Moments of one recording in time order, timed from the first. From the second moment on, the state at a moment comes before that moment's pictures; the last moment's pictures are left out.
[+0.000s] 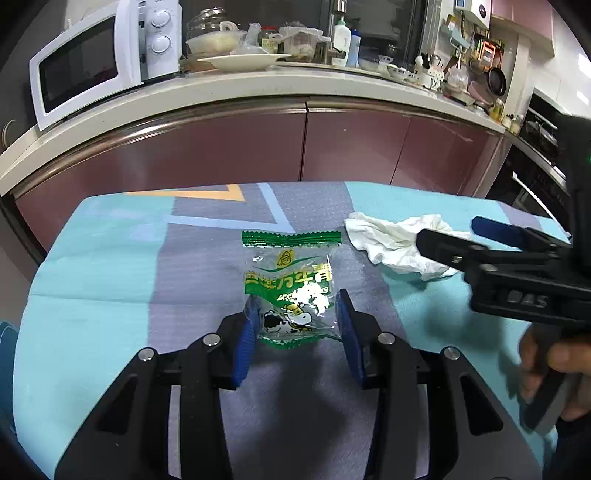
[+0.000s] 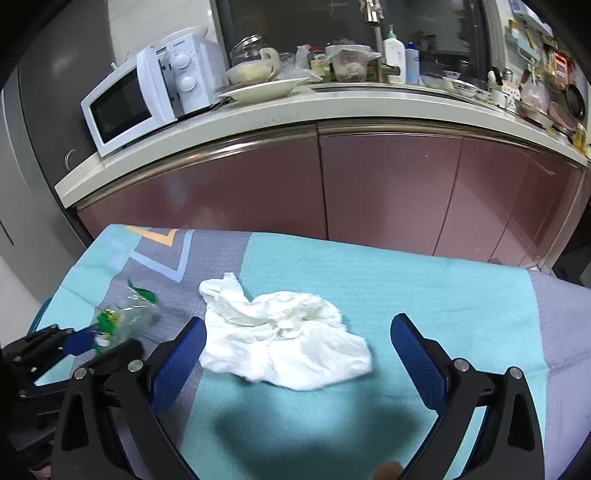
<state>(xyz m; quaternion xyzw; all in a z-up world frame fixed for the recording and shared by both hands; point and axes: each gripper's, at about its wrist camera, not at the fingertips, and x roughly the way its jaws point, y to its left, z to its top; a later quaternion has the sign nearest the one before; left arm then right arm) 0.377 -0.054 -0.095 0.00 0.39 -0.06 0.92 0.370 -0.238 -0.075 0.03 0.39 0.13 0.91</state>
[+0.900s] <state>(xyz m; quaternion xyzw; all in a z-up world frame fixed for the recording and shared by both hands) 0.315 0.000 -0.053 -0.01 0.34 -0.03 0.94 0.349 -0.219 -0.073 0.00 0.41 0.16 0.90</state>
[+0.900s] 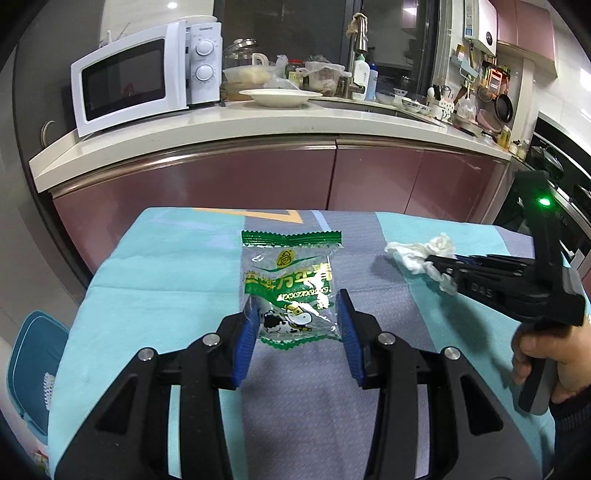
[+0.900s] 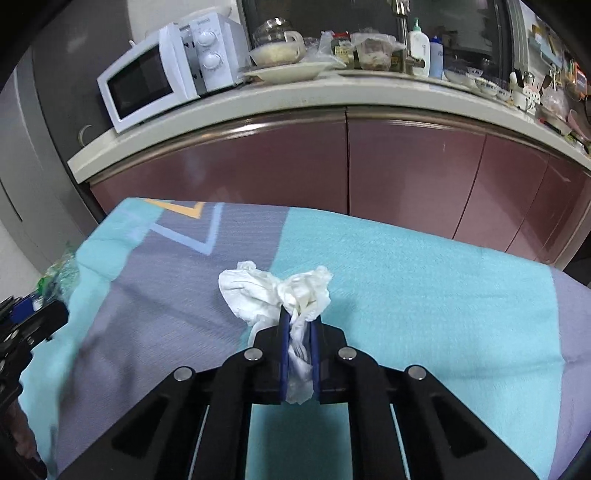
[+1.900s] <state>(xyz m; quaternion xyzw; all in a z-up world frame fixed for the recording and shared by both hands) 0.147 0.243 0.000 -0.05 0.27 0.18 0.94 0.218 0.029 0.049 -0.04 0.27 0.41 0.87</state>
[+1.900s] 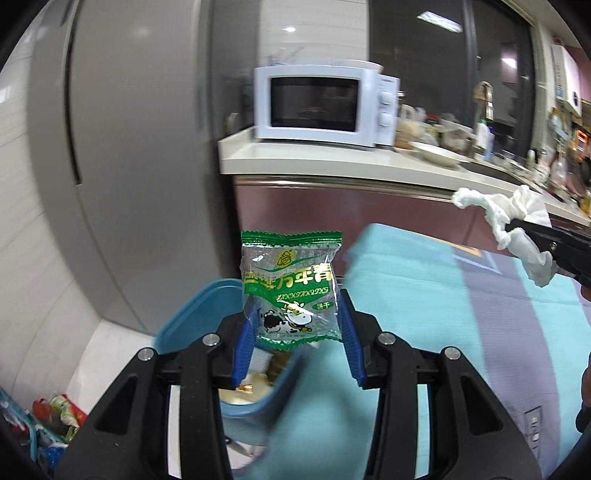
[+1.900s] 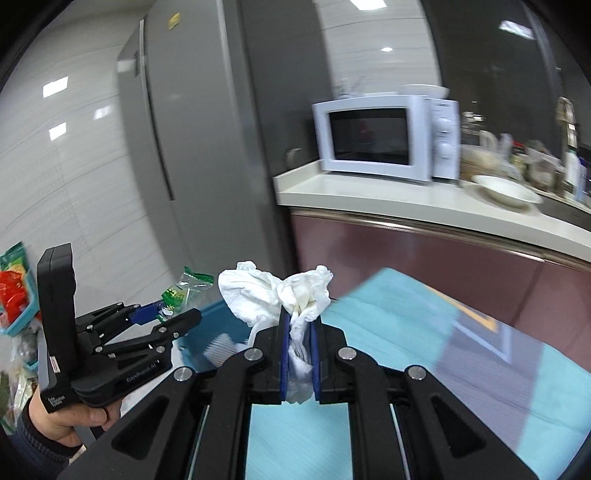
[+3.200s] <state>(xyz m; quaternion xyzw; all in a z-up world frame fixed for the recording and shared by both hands) 0.192 0.389 -0.116 -0.14 0.39 0.24 0.88 0.276 0.269 -0.087 -0.19 0.44 0.41 0.77</state>
